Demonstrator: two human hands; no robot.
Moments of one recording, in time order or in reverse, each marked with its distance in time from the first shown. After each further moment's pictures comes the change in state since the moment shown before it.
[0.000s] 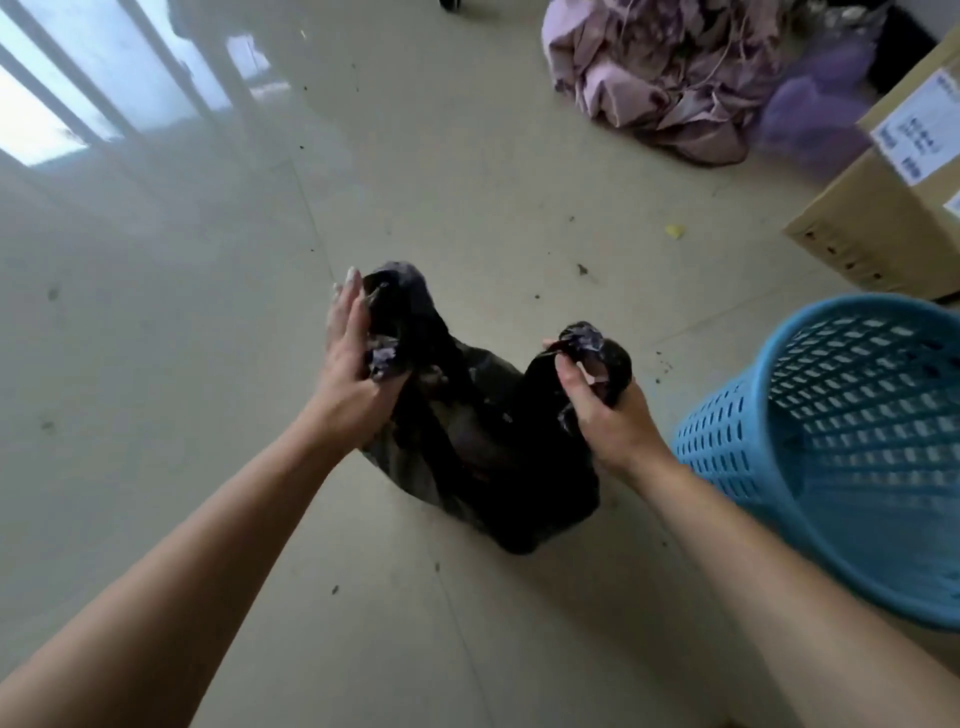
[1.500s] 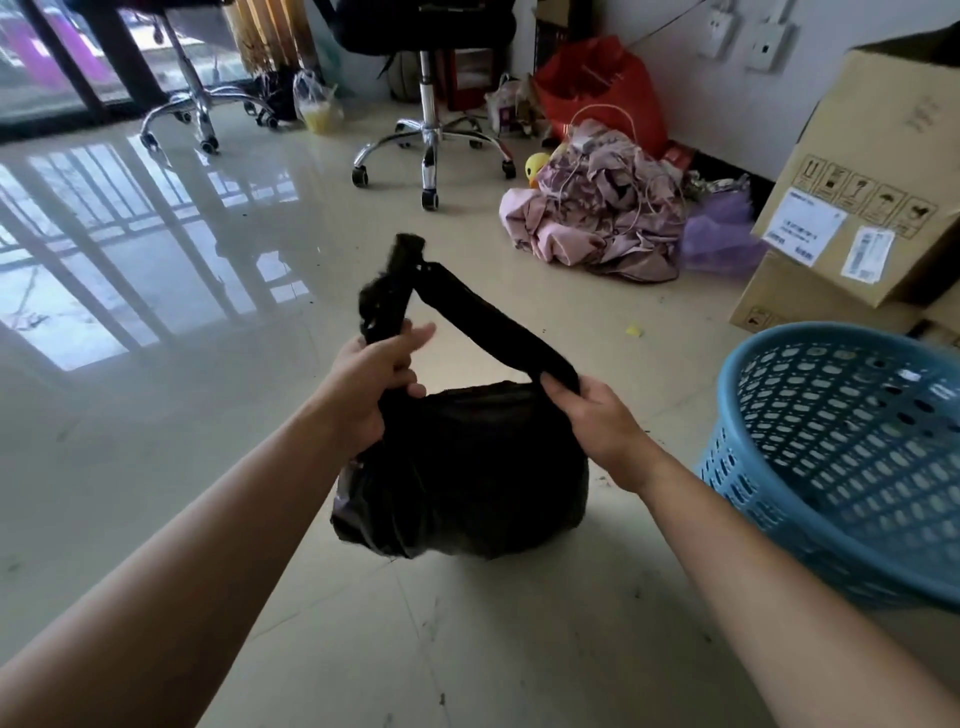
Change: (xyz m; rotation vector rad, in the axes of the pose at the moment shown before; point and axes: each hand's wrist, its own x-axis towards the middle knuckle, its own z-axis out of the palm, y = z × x) left_hand 0.031 0.049 0.024 -0.883 -0.136 -0.138; right_hand 0.023 0.008 -0.002 0.273 -0.144 -0.182
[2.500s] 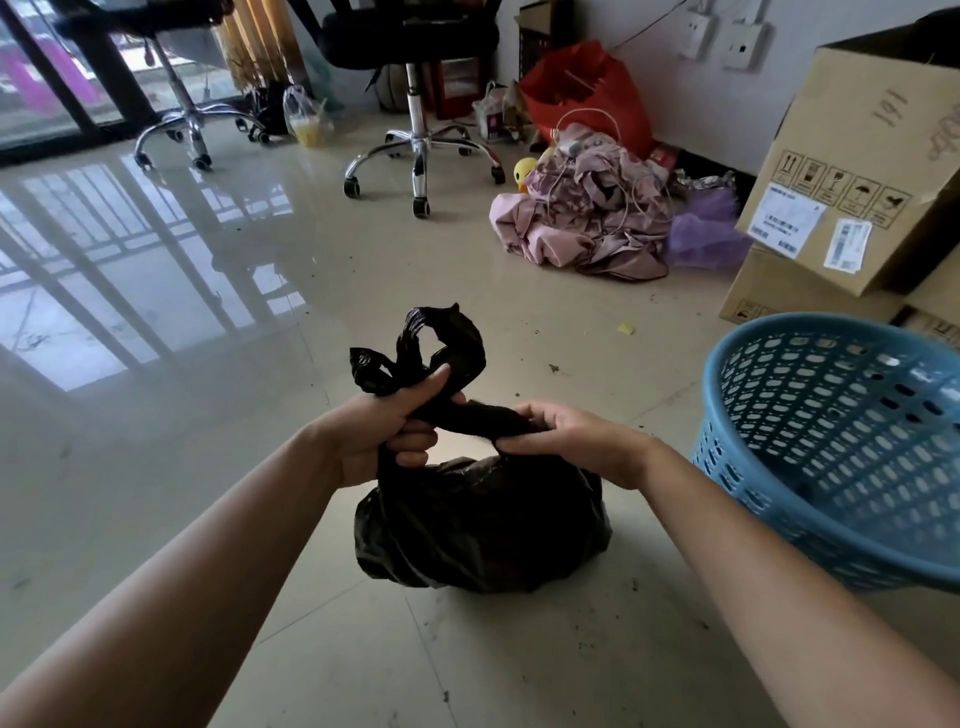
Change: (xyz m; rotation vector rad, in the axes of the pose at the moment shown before) left_hand -0.032 -0.007 0.000 0.313 -0.330 -0.295; right_hand -0.010 -0.006 -0.008 -0.153 -0.468 0.207
